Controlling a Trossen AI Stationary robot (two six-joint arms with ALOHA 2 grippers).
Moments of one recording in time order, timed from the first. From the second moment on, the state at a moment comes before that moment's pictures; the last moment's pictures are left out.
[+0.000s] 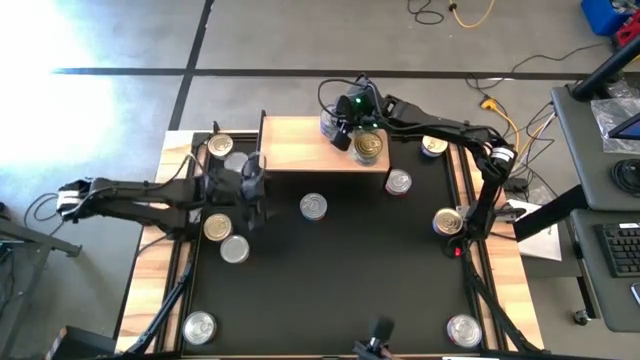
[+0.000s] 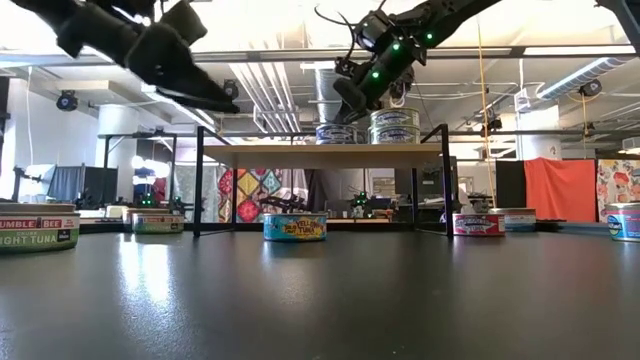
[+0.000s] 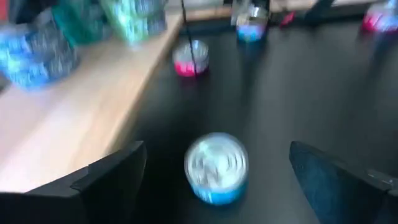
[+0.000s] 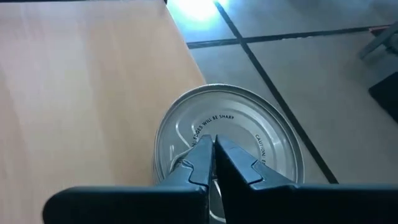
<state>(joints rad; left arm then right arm) 0.13 0.94 0.54 -0.04 -0.09 0.13 -0.57 1.82 1.57 -0.36 0.00 -0.29</state>
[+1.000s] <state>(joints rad) -1.05 1.29 0.87 -0.84 -0.01 -1.30 0.21 1.72 1.61 -0.41 0.22 -0.12</state>
